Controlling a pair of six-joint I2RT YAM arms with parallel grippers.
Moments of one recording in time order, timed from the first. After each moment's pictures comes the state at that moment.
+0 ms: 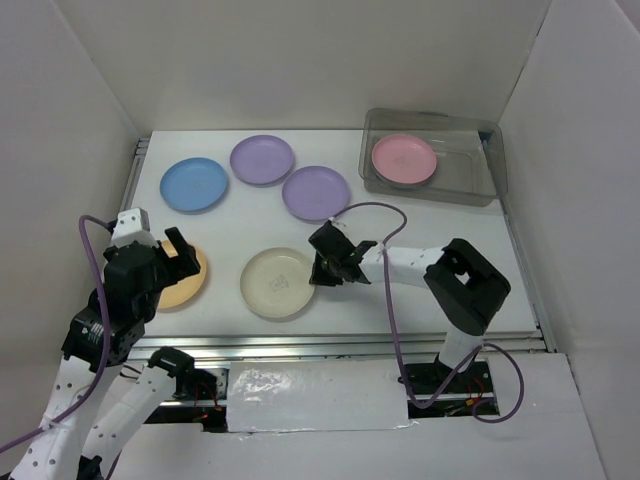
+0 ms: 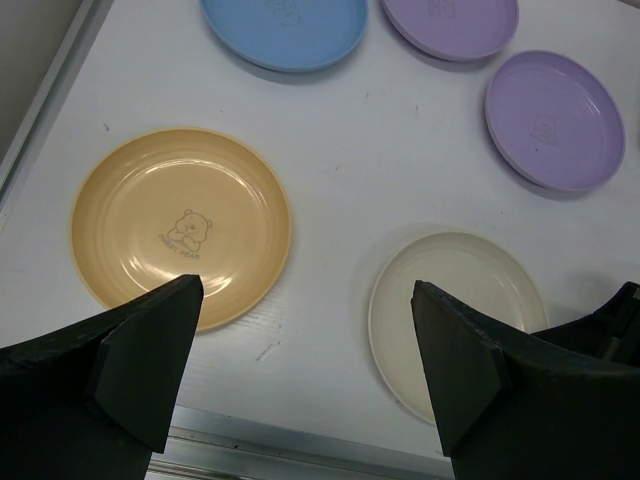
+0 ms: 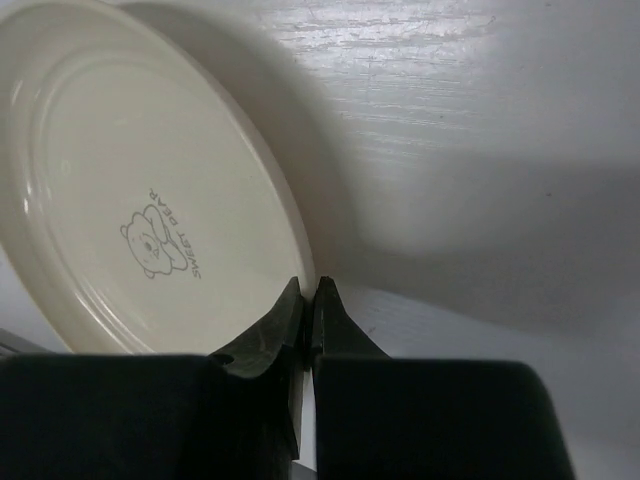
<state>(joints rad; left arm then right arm) -0.34 0.54 0.92 -0.84 -0.46 -0.45 0.83 1.74 0.96 -0.17 0.07 0.91</state>
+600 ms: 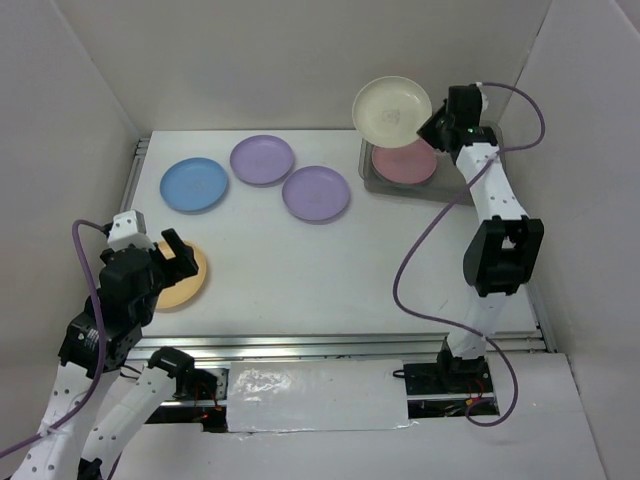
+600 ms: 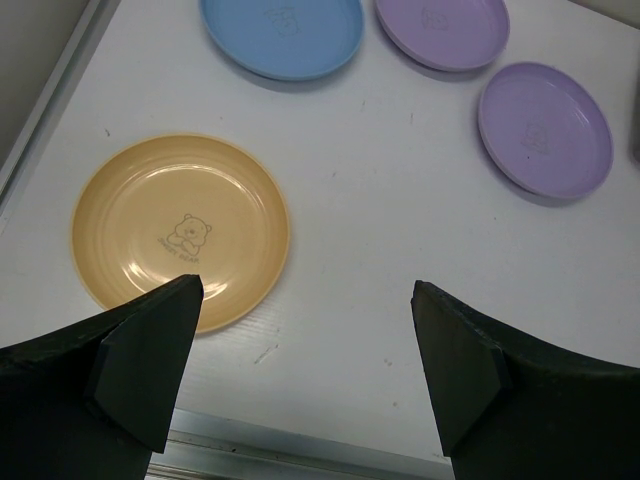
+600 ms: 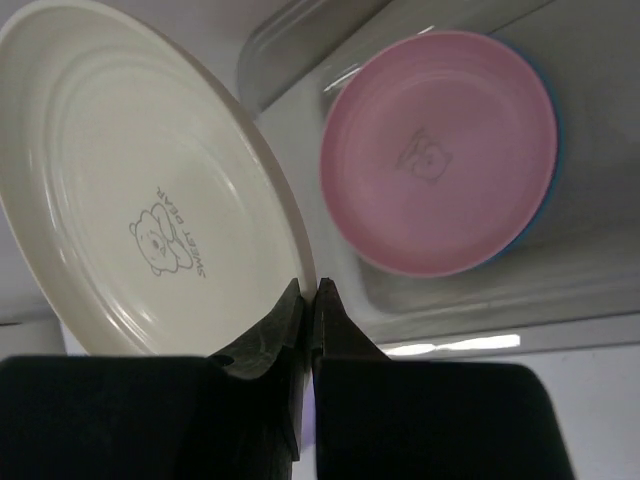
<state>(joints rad) -0.34 0.52 0.92 -0.84 -0.46 -0.45 0.03 1.87 1.80 -0.47 0.02 0.73</state>
